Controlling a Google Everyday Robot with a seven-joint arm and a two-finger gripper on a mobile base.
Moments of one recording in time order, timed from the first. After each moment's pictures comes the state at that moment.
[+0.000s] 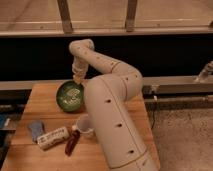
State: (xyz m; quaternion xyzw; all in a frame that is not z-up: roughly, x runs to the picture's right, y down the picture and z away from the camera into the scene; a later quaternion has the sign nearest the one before) arm -0.179 -0.040 0.915 -0.36 -0.02 0.27 0.89
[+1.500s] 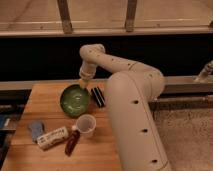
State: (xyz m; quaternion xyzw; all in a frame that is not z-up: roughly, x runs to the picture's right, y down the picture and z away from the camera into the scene) arm -0.136 -0.020 0.900 -0.37 -0.04 0.32 0.87
